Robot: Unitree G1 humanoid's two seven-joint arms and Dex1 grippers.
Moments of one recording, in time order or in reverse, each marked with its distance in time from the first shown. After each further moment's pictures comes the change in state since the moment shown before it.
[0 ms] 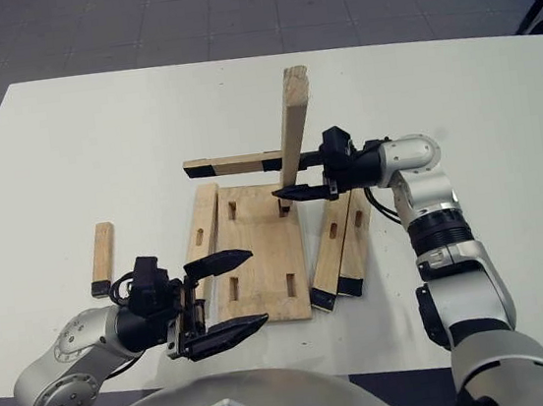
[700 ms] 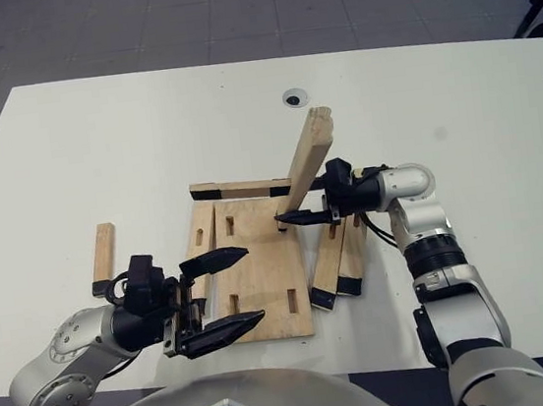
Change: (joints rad) left arm 0.004 0.005 0.020 -0.007 -0.011 0.002 0.012; right arm 0.138 0.022 -0.006 -0.006 0.028 -0.090 0.053
